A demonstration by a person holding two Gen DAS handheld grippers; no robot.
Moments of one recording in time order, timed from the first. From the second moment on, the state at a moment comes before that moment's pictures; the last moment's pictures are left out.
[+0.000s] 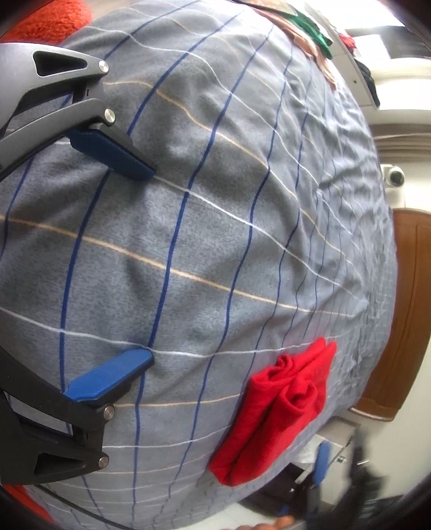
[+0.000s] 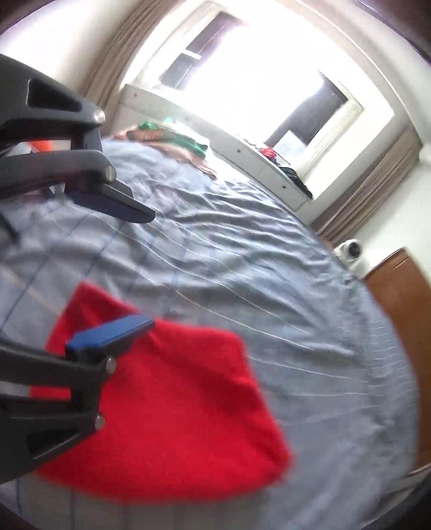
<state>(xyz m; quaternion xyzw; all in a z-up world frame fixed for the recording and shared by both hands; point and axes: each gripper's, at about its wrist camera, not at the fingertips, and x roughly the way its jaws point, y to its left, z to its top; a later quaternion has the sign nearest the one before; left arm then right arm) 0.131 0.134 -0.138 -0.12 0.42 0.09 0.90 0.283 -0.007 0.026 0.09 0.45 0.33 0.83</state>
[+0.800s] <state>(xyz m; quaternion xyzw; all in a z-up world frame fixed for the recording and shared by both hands) 0.135 0.129 -0.141 -0.09 0.42 0.09 0.90 0.214 -0.004 -0.015 -0.11 0.39 0.23 0.88</state>
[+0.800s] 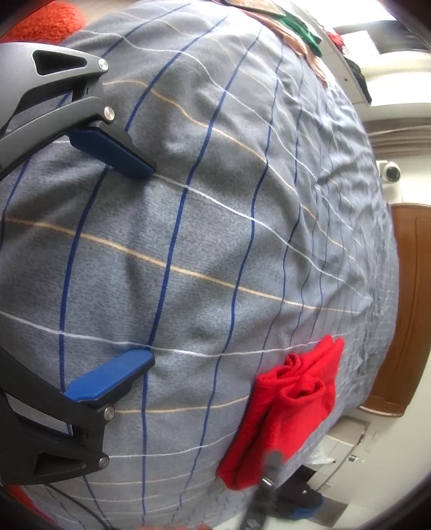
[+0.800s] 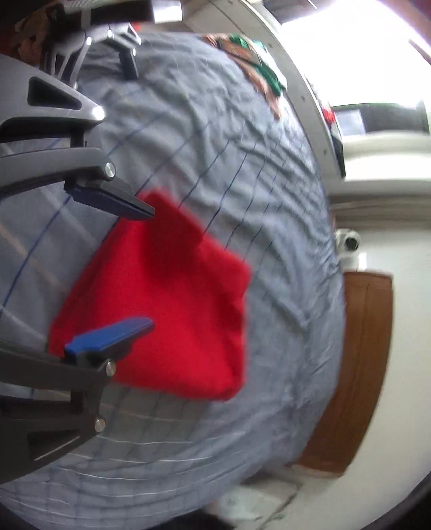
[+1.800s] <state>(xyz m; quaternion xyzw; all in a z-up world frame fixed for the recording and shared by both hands) 0.363 0.099 -0.112 -0.11 0.51 -0.03 0.85 0.349 -0.113 -0.071 0.28 0.46 0.24 0.80</state>
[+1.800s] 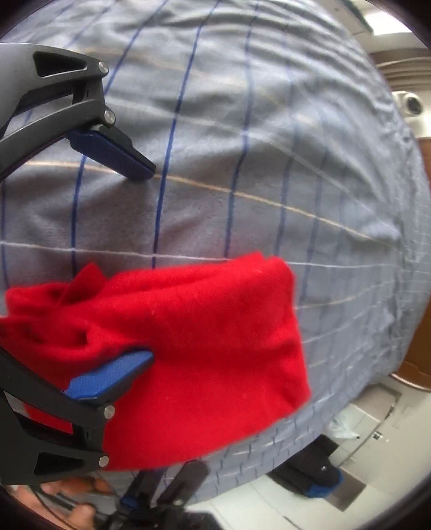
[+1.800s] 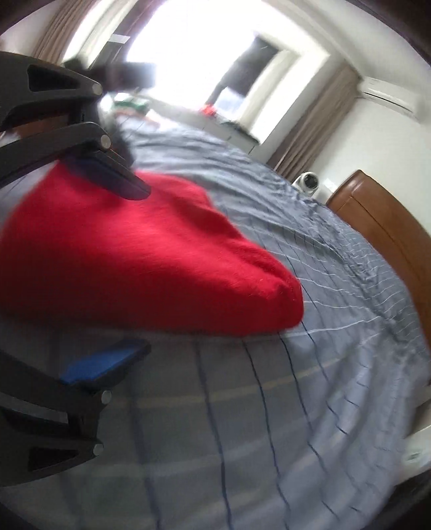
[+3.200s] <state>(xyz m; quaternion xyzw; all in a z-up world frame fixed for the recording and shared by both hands) 0.099 0.034 -0.029 0.04 0.35 0.08 0.93 0.084 -0.104 0.021 -0.06 0.37 0.13 0.92</state>
